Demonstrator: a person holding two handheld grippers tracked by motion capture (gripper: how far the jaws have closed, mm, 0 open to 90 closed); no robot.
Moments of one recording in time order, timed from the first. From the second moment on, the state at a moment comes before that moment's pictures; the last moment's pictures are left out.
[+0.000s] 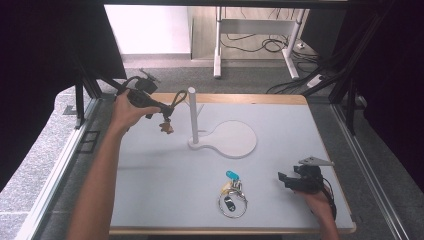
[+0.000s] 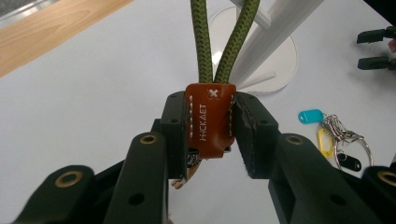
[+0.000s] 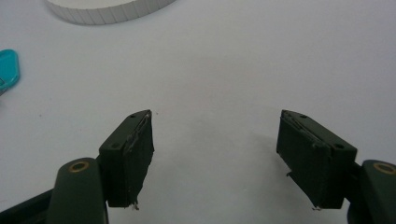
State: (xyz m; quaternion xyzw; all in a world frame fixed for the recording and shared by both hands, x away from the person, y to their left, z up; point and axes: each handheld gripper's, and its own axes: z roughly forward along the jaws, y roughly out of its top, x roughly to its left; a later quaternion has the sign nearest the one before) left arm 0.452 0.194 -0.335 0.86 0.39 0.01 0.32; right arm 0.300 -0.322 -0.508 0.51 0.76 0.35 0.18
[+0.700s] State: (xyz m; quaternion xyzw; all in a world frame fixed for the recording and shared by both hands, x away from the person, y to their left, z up) left arm 0.452 0.173 -0.349 0.89 0.36 0.00 0.29; right arm 0.300 -0.324 -0.509 0.51 0.76 0.35 0.18
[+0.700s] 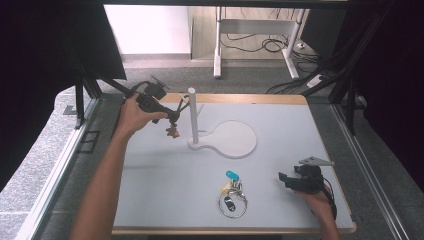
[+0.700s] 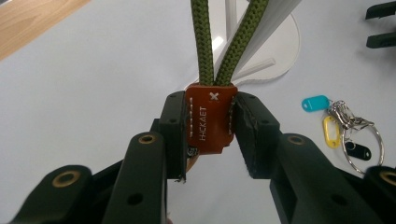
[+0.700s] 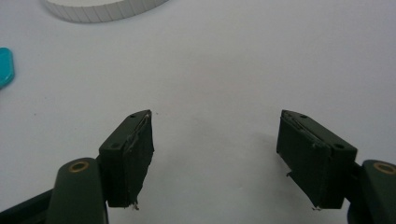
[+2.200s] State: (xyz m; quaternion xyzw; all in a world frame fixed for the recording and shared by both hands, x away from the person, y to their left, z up) left arm 0.328 0.188 -0.432 0.89 0.30 0.04 0.33; right arm 0.297 -0.314 -0.501 0.49 0.76 0.38 0.17
